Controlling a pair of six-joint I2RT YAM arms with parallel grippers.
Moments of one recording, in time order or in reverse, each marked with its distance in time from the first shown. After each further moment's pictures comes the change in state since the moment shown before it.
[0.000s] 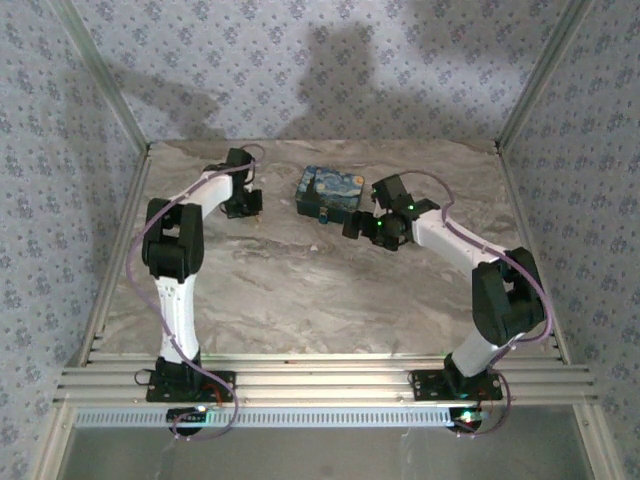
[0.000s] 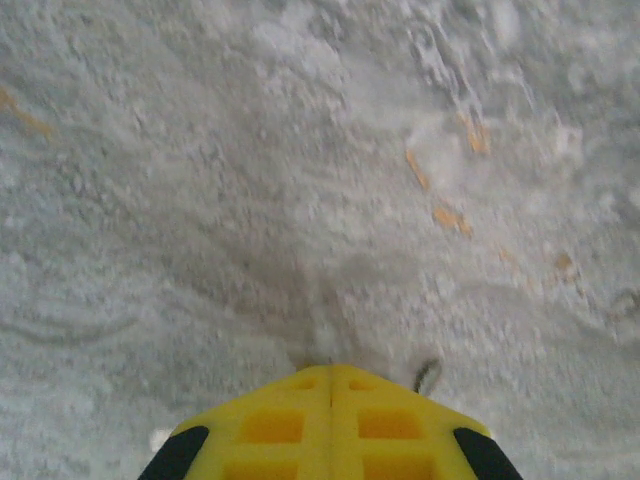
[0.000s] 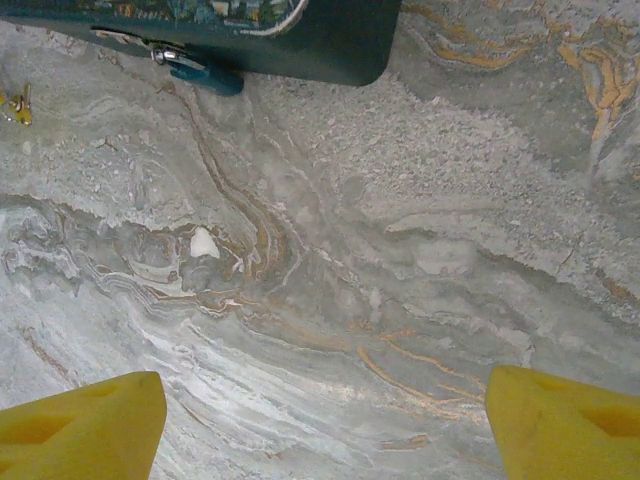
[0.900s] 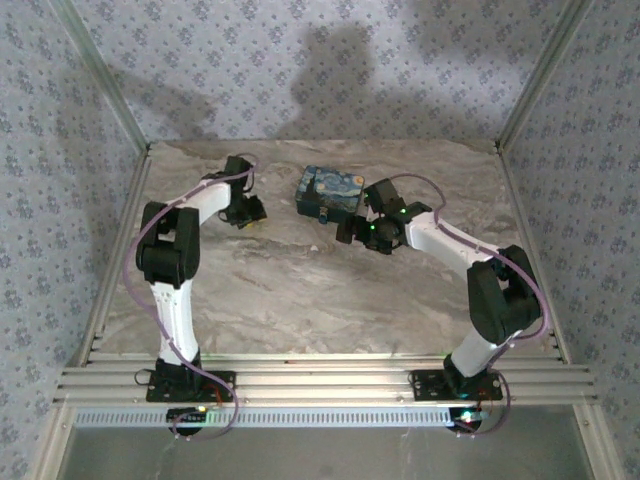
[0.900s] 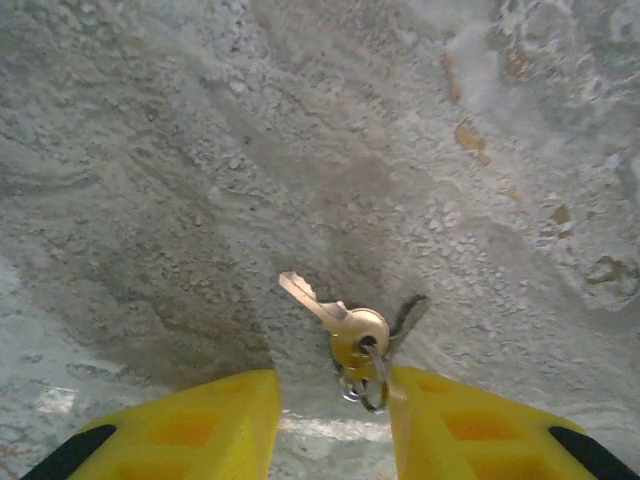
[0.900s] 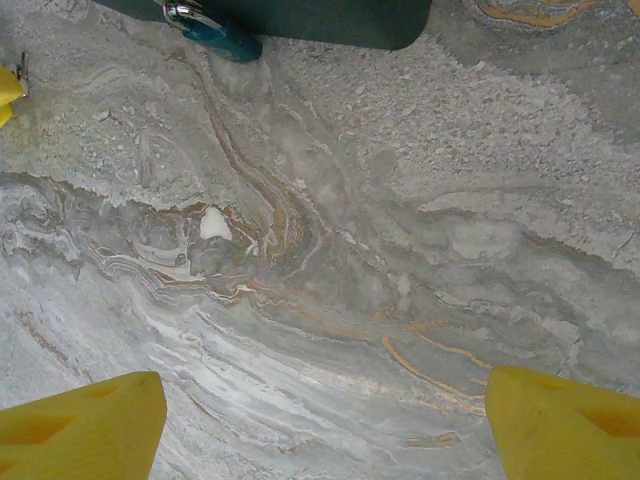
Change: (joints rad) left arm -0.006 -0.048 -0.109 0.066 0.067 -0.251; right arm 0.042 0.021 -0.005 0.019 0.003 0.022
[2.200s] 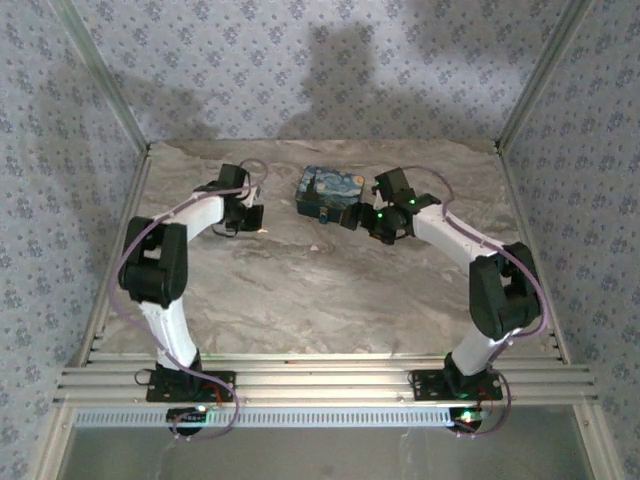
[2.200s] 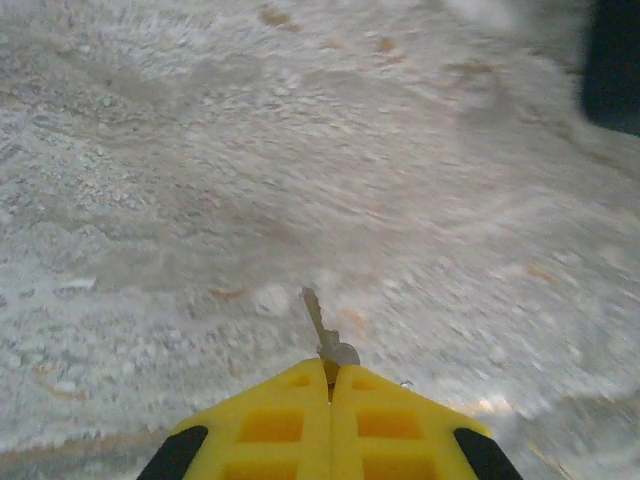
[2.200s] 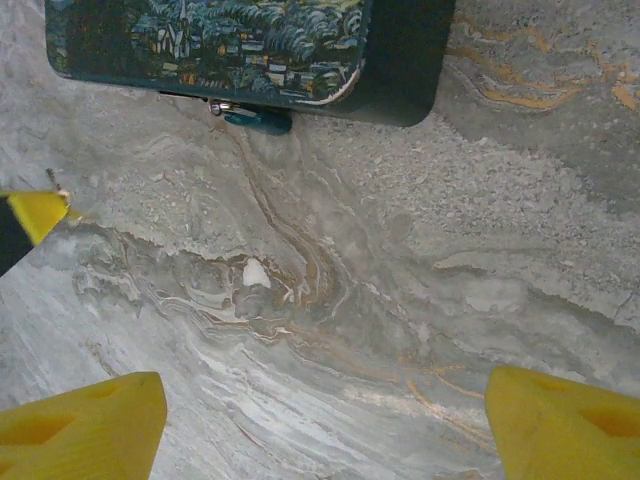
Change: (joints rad) left arm -0.016 -0.248 -0.269 0.140 0.073 0.405; right arm -0.077 0.007 0.039 0.032 -0.088 0.024
